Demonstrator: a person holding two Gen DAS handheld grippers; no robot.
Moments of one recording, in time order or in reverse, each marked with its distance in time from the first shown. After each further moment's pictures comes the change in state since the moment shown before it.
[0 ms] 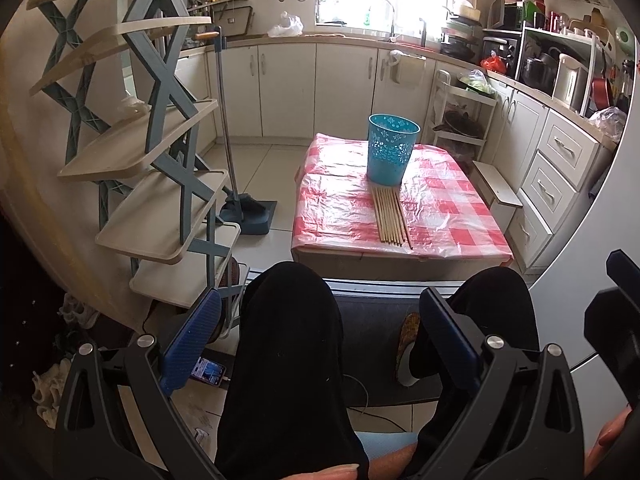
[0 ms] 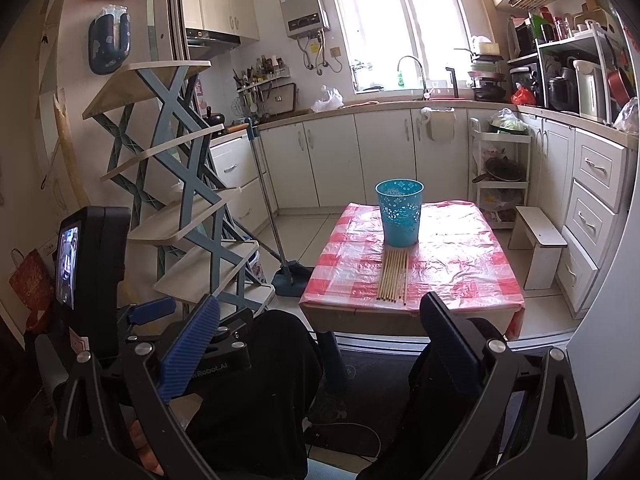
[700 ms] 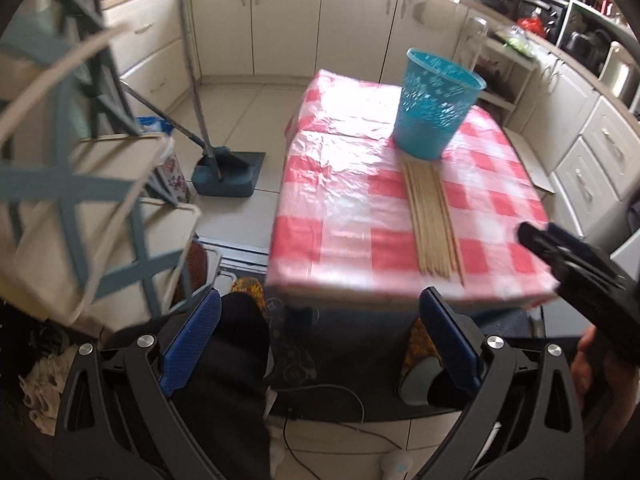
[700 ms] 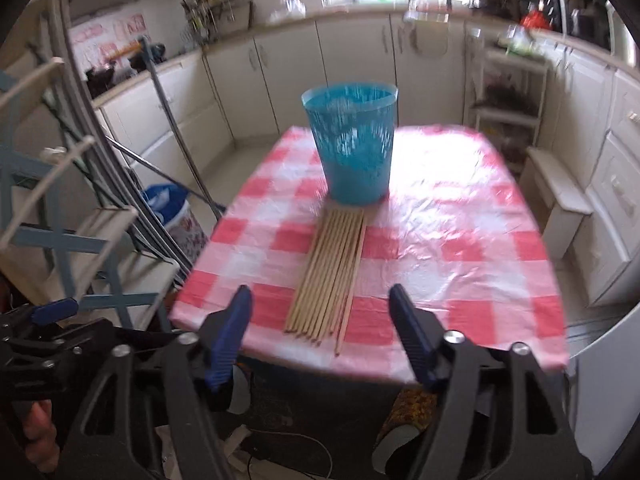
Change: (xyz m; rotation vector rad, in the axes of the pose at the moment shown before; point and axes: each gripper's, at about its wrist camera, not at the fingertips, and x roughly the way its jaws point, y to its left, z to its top) left arm 0.252 -0.002 0.081 -0.044 0.254 -0.010; right arm 0.323 -0.160 0.028 0.066 0.356 -0.043
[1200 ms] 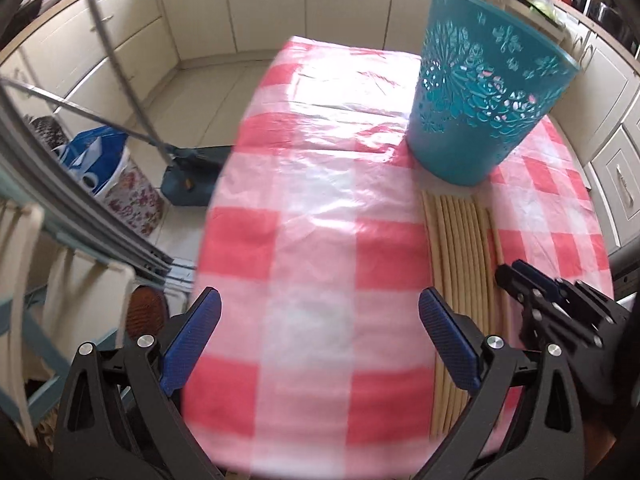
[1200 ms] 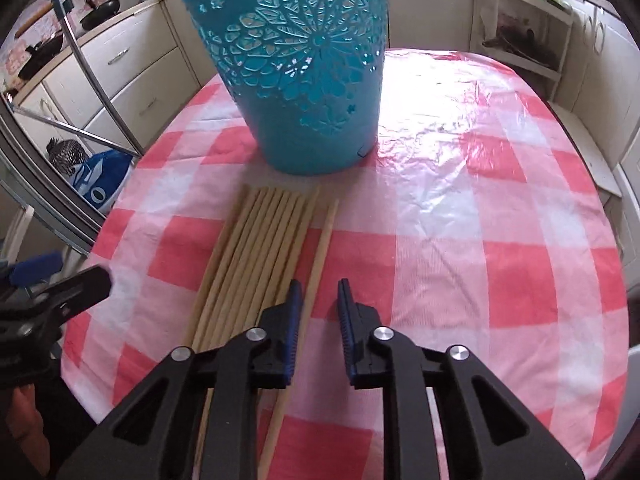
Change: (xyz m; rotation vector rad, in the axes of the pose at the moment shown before) left arm 0.170 -0.058 0.105 0.054 0.108 0.050; right arm 0.121 -0.034 0.040 -0.056 0.148 -0.051
